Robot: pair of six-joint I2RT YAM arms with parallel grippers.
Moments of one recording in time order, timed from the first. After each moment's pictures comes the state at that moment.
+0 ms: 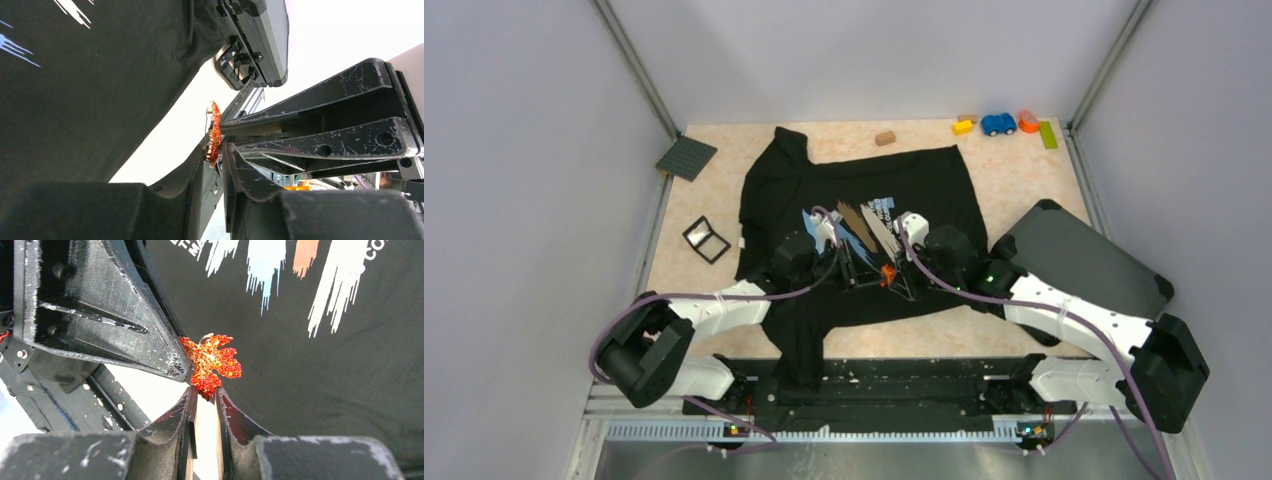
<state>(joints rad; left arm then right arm) -0.69 1.34 0.53 0.49 0.48 -1.08 0.84 1.14 0.75 -0.25 -0.11 0.21</state>
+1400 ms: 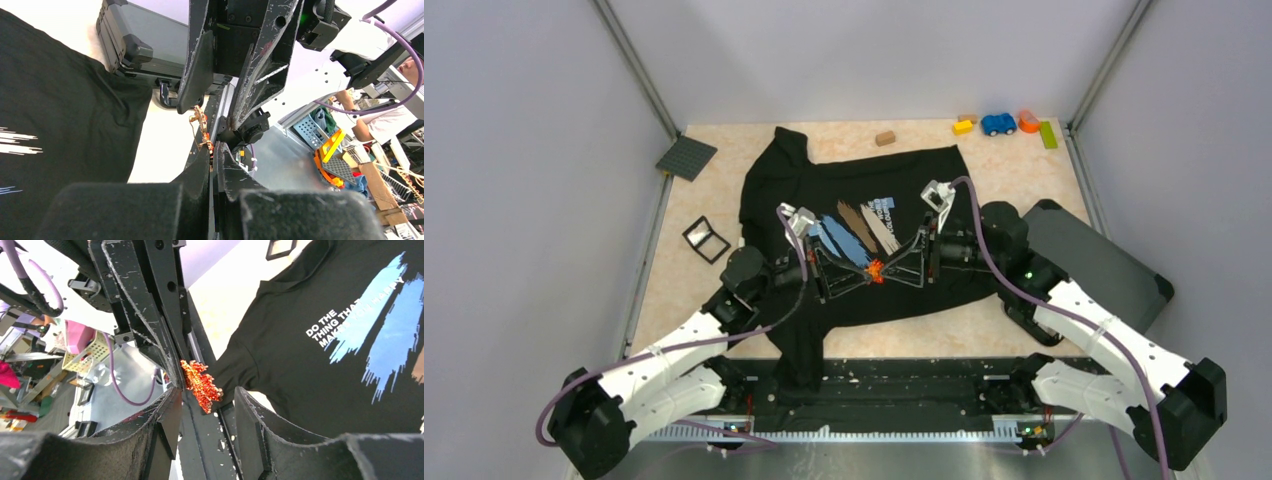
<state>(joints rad) -0.69 0.89 0.48 0.56 0.63 -0.71 0.65 0.97 0.79 -0.02 -0.68 0.46</state>
